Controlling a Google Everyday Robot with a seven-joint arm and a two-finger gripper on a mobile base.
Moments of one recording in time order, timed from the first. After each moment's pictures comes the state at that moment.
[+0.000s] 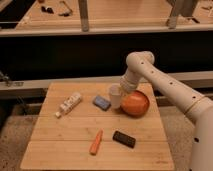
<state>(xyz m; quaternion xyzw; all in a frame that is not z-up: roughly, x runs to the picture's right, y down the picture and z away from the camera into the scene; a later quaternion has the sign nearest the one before) 0.126 0.044 0.804 -0.29 -0.22 -0.25 0.90</state>
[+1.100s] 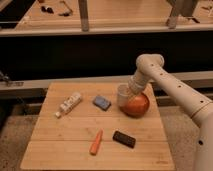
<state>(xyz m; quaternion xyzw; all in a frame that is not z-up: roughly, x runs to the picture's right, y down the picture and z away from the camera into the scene) 0.158 0.051 0.813 -0.29 -0.21 -0.20 0.91</state>
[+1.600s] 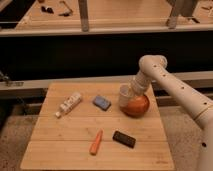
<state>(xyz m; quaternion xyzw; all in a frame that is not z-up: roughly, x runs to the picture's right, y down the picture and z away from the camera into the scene) 0.166 0.054 0.812 -0.29 -0.21 -0.18 0.91</state>
